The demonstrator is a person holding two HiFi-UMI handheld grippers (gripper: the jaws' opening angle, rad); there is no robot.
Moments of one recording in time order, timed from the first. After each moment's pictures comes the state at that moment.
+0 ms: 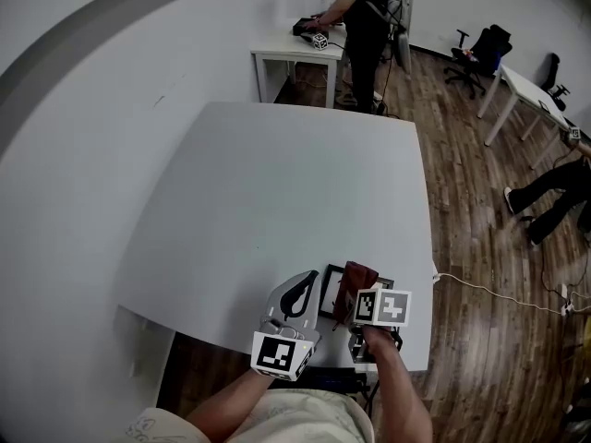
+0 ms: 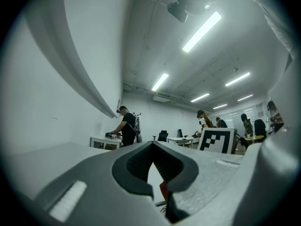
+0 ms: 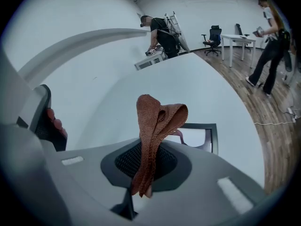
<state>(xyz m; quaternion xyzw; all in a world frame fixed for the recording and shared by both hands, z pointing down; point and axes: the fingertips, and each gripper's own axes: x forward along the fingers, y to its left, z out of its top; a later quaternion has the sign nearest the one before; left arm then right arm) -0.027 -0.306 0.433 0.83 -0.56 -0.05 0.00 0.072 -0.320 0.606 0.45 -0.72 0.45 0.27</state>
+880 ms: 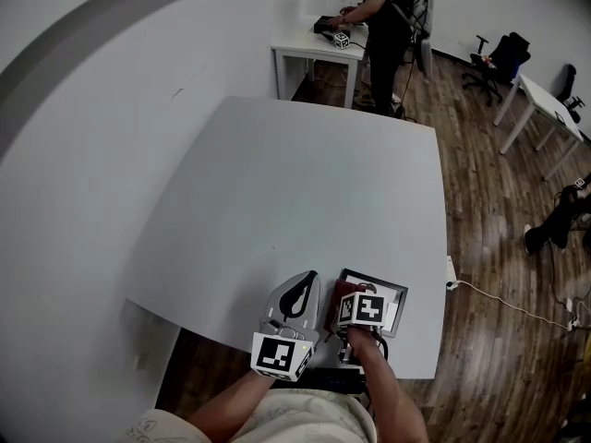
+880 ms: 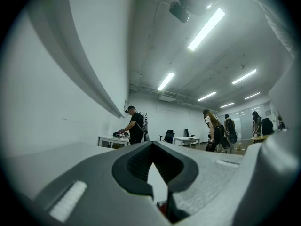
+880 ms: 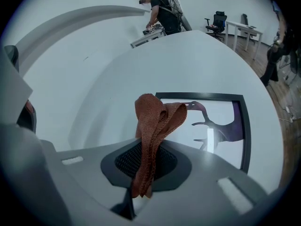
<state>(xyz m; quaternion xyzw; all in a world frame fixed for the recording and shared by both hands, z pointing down) -0.069 -0.311 0.437 0.80 -0.59 -0.05 0.02 0.020 -0.300 0.686 0.42 -0.68 0.49 0.35</state>
